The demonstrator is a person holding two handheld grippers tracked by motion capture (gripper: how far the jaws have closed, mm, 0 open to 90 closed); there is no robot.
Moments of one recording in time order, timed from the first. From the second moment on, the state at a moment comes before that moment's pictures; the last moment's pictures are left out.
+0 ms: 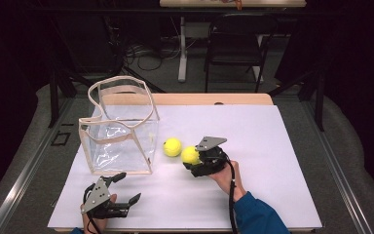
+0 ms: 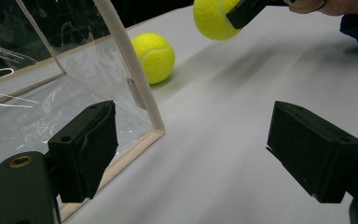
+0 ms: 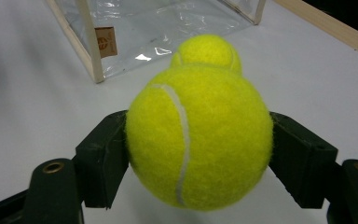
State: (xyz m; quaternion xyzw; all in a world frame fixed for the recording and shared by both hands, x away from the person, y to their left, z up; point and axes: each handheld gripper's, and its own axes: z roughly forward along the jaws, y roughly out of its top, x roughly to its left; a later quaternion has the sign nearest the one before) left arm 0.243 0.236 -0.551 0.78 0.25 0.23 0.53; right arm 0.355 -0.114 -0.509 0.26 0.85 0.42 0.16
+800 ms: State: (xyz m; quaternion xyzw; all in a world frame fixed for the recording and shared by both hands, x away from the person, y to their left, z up) left arm 0.244 0.236 -0.552 0.78 0.25 0.23 0.53; right arm 0.351 -0.119 -0.499 0.26 0.84 0.44 0.17
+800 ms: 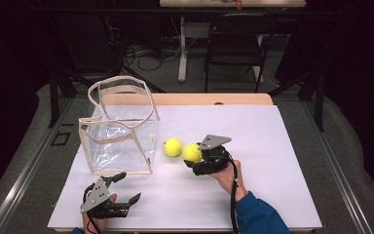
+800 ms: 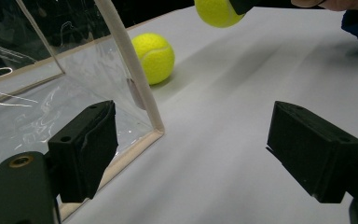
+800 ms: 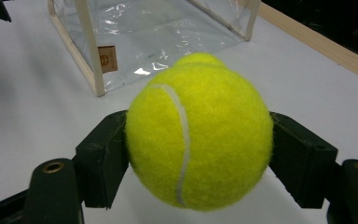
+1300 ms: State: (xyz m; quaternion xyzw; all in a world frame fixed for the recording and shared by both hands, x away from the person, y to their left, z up) left arm 0.244 0.236 -0.551 0.78 0.25 0.23 0.53; right arm 0.348 -0.121 -0.493 0.26 0.83 0.45 0.18
